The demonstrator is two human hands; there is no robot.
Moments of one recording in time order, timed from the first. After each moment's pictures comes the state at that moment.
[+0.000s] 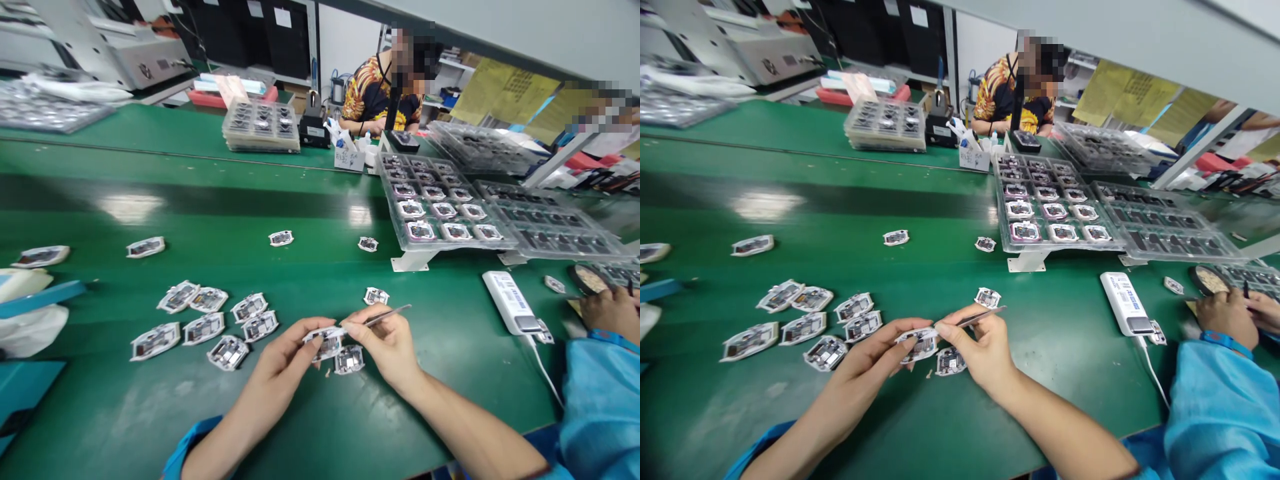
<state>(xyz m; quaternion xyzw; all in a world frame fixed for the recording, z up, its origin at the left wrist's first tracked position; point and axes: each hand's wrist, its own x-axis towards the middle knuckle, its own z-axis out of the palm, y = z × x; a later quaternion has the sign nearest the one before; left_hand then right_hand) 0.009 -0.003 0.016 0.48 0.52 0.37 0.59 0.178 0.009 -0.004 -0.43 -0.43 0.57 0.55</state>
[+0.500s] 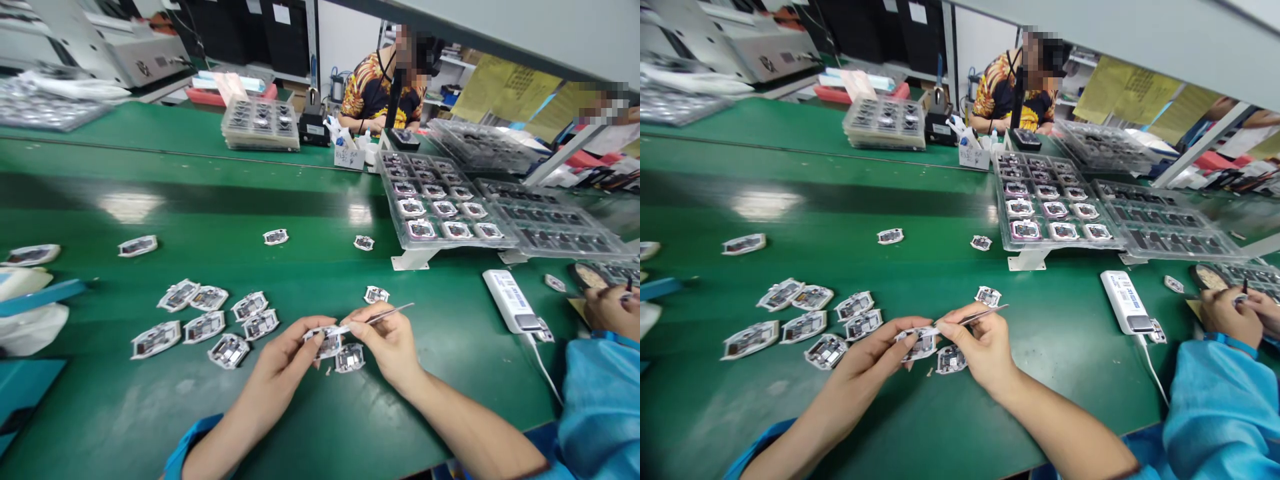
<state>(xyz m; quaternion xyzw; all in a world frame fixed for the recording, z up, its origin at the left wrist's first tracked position) 0.007 -0.002 0.011 0.51 0.51 0.38 0.58 0.176 0.009 -0.004 -0.38 -0.40 0.59 0.59</state>
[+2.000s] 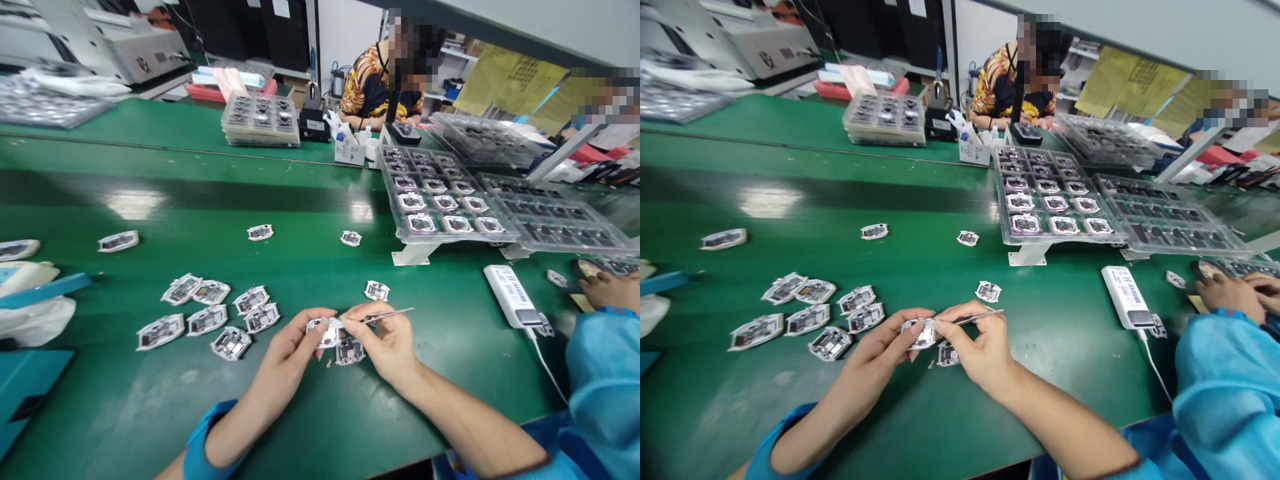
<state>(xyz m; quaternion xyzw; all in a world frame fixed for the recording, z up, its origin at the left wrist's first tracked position) 0.018 -0.003 0.005 0.44 0.54 0.39 0.60 0.178 0.003 -0.003 -0.40 -0.51 0.50 0.57</state>
